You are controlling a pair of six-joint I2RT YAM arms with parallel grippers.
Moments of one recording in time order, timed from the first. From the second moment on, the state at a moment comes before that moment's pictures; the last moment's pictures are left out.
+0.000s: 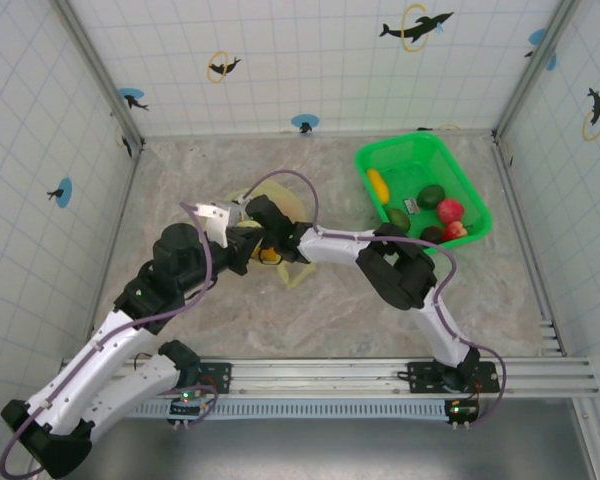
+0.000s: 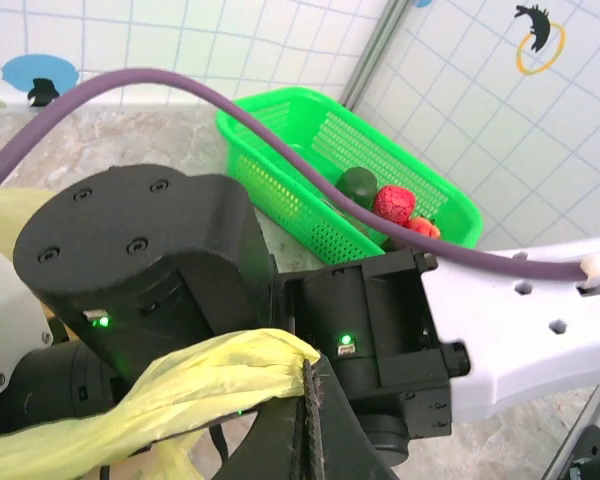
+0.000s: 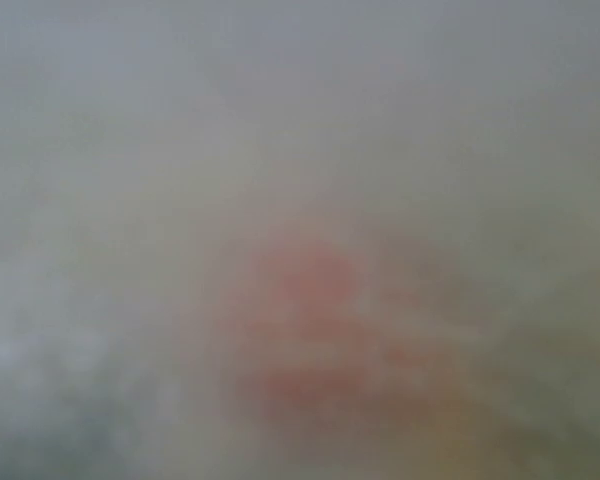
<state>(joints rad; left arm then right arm) -0.64 0.73 0.78 -0.35 0.20 -0.34 0.99 2.24 1.59 0.17 -0.23 0.58</state>
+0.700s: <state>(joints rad) -0.64 0.71 0.79 -0.36 0.16 -0.32 0.94 1.87 1.16 0.30 -0.21 0.55</state>
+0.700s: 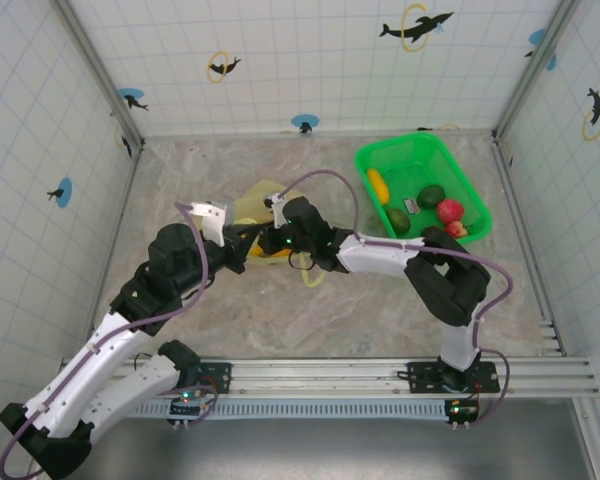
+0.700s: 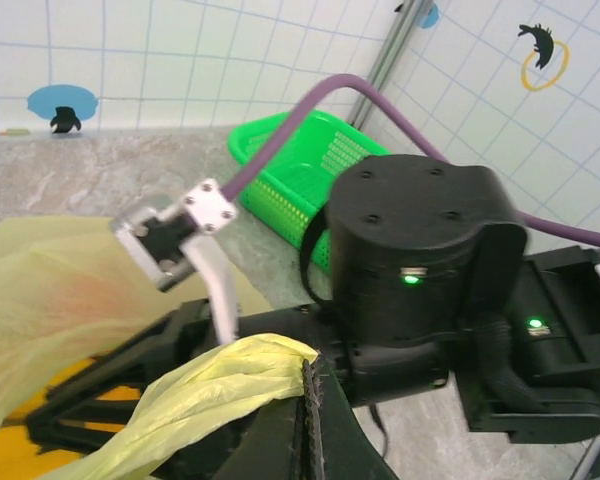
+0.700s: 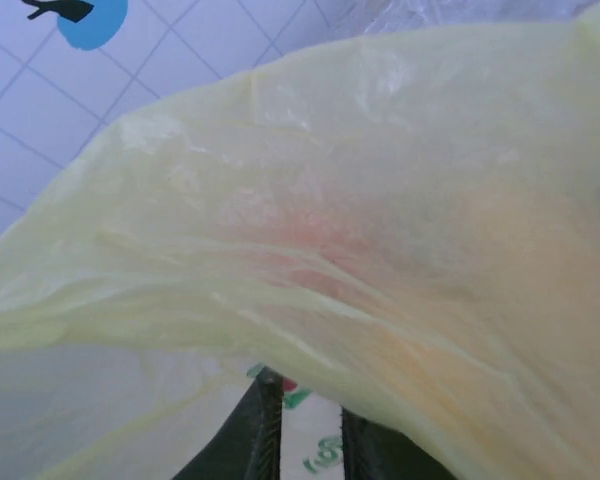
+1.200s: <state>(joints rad) -0.64 0.72 0.82 -0.38 0.08 -0.31 0.90 1.55 0.93 0.31 -0.29 0.48</state>
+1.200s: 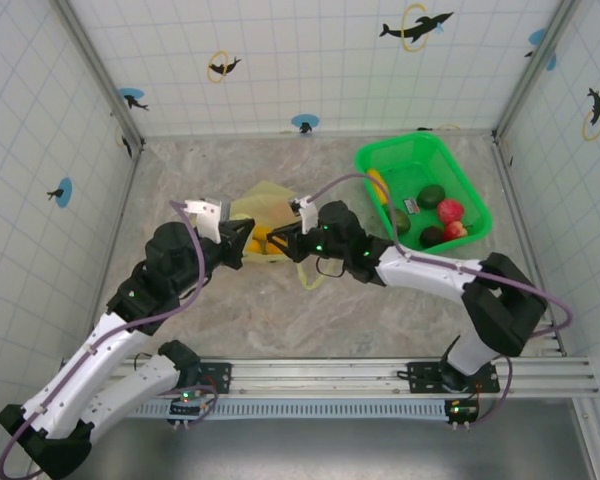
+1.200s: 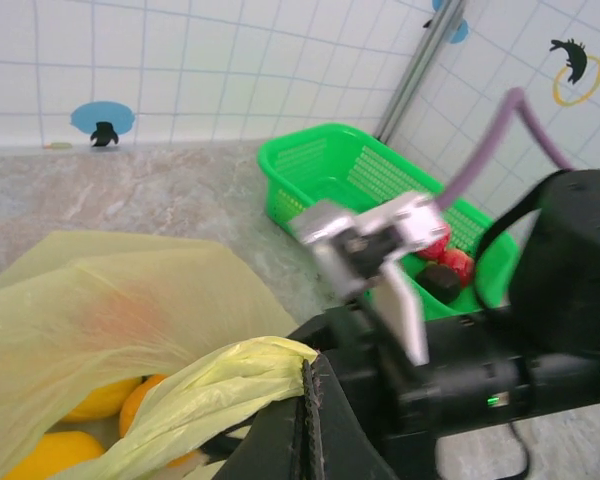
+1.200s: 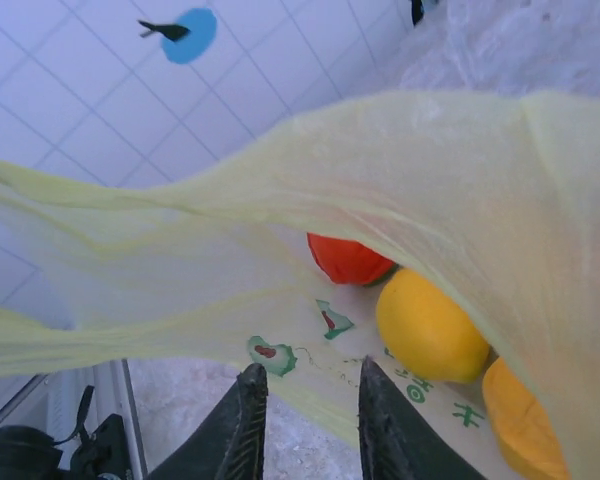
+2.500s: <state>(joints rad) -0.66 0.80 0.75 -0.28 0.21 -0.23 0.18 1.81 1.46 -0.66 0.44 0.74</state>
